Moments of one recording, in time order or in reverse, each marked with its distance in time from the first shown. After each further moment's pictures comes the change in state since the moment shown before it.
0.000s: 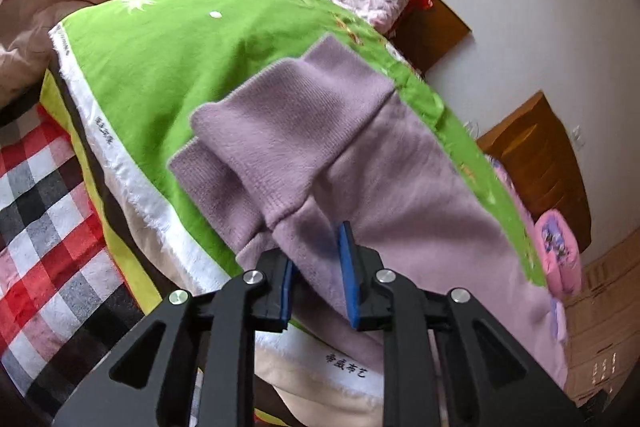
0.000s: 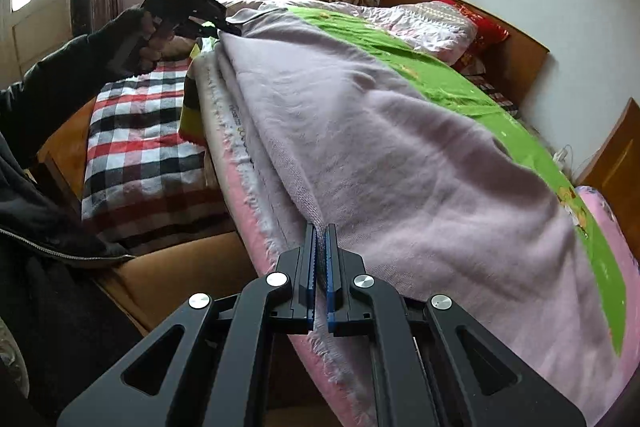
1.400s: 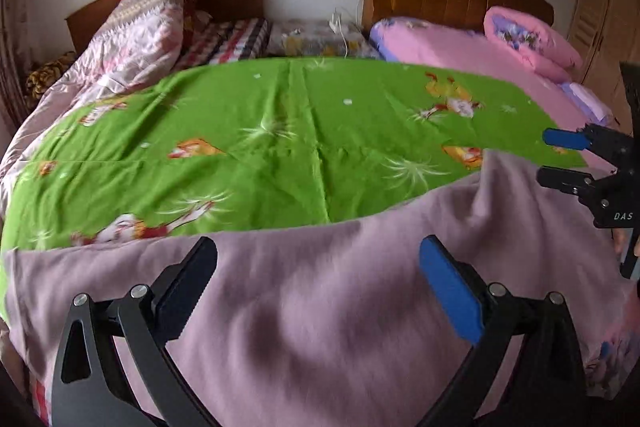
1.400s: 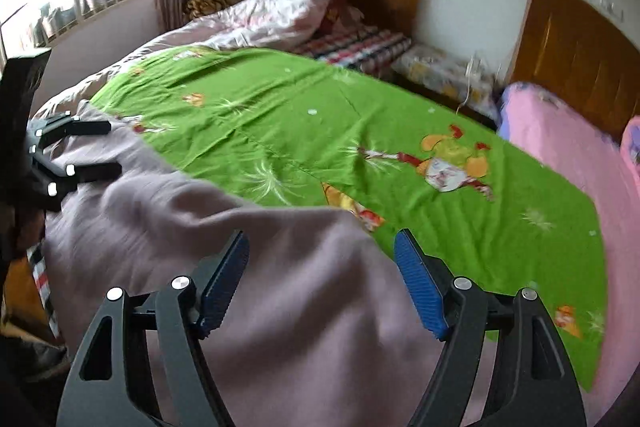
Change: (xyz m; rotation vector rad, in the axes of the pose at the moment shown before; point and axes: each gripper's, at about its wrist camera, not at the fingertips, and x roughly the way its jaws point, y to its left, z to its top) left arm 0.084 -0.347 -0.111 0.823 0.144 0.028; right arm 0.024 -0.244 0.015 0.454 0.082 -0.143
